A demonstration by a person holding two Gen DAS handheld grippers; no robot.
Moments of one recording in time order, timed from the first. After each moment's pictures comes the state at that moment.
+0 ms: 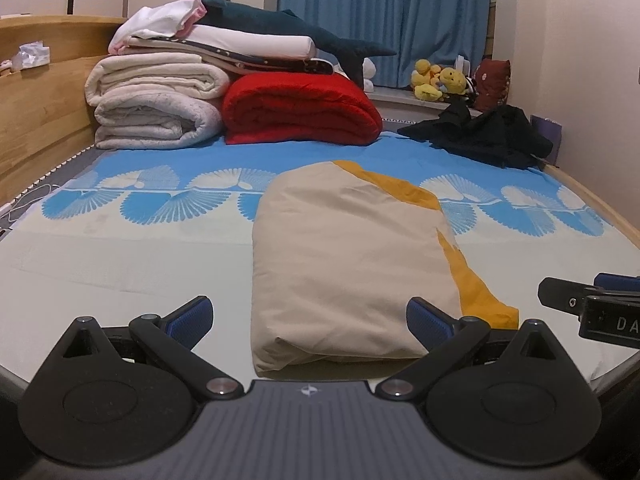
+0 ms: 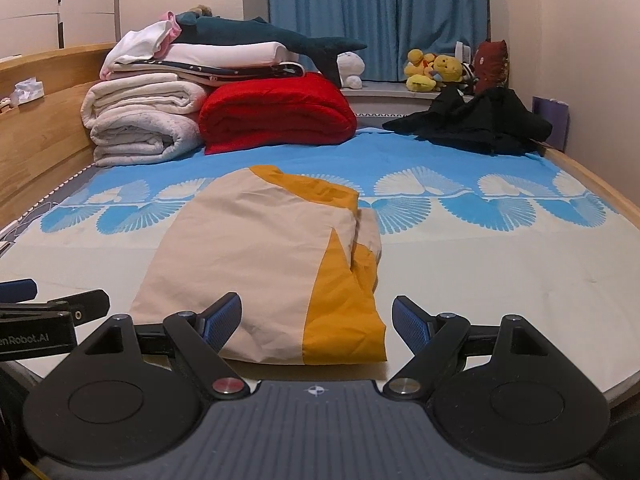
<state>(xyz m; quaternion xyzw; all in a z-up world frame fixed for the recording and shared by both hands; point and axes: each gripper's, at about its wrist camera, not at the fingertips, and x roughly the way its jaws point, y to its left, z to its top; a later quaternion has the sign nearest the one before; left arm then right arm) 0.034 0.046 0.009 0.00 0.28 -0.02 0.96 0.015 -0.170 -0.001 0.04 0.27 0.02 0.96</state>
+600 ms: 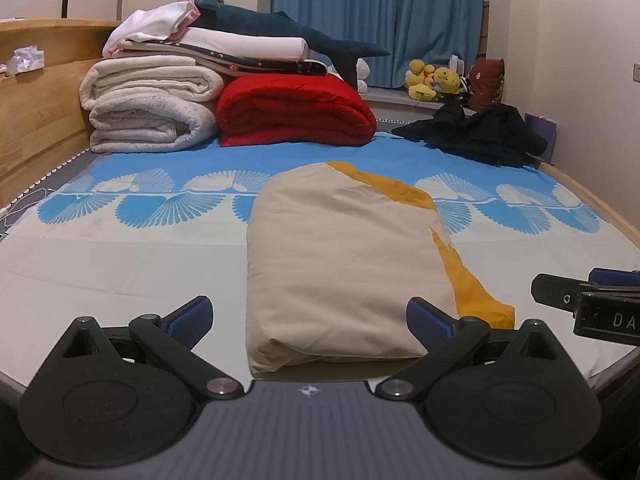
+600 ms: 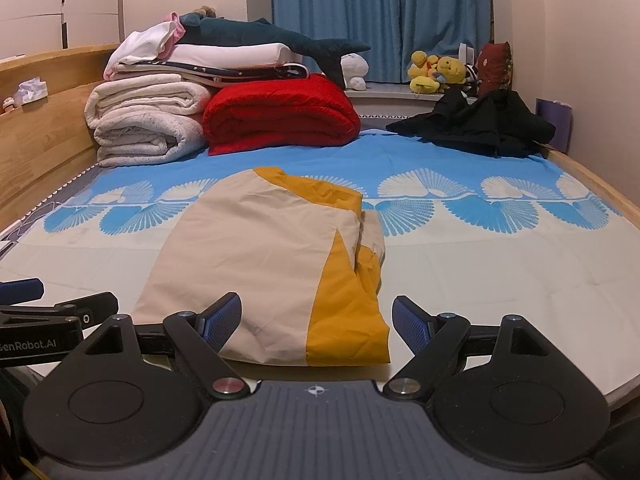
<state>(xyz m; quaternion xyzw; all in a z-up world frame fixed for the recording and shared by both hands) 0.034 0.043 0.006 0.00 0.28 -0.02 0.96 0.015 -0.170 0.001 0.03 0.26 0.03 0.96</state>
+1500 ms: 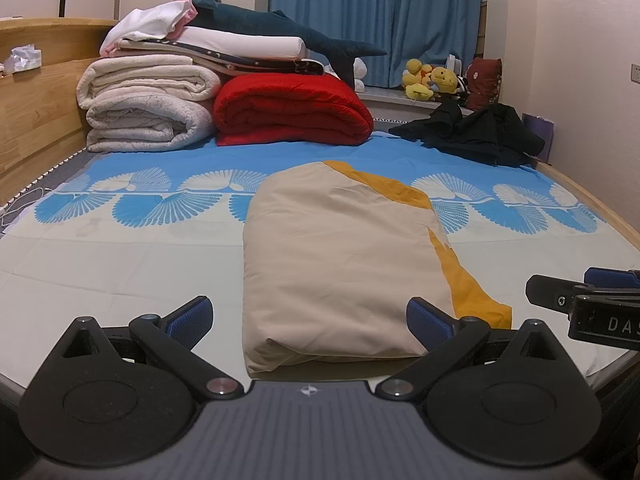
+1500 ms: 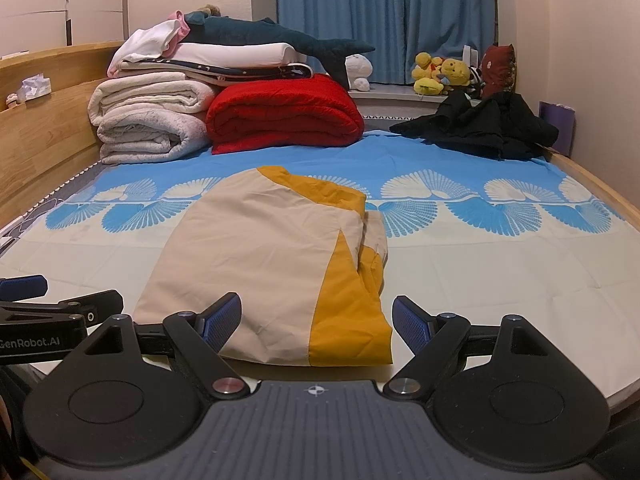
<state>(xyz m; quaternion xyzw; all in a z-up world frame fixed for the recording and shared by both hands) 0.035 0.044 0.005 0.00 0.28 -0.03 0.96 0.013 -0.170 0.001 0.03 0.26 0.03 0.96</state>
